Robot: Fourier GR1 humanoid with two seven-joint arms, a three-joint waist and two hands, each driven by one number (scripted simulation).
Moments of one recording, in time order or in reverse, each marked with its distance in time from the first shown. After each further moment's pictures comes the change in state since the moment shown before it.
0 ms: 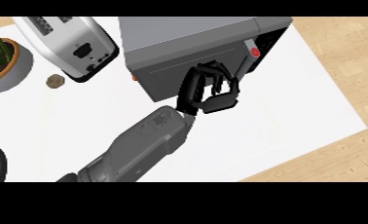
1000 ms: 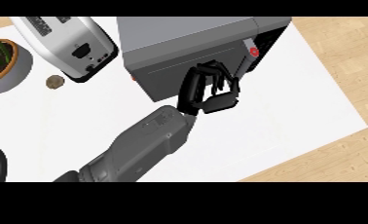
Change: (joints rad) left arm -0.021 0.000 -0.033 0.025 0.082 0.005 -0.083; right arm -0.087 -0.130 -0.085 0.125 -0.026 0.044 0.005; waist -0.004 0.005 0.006
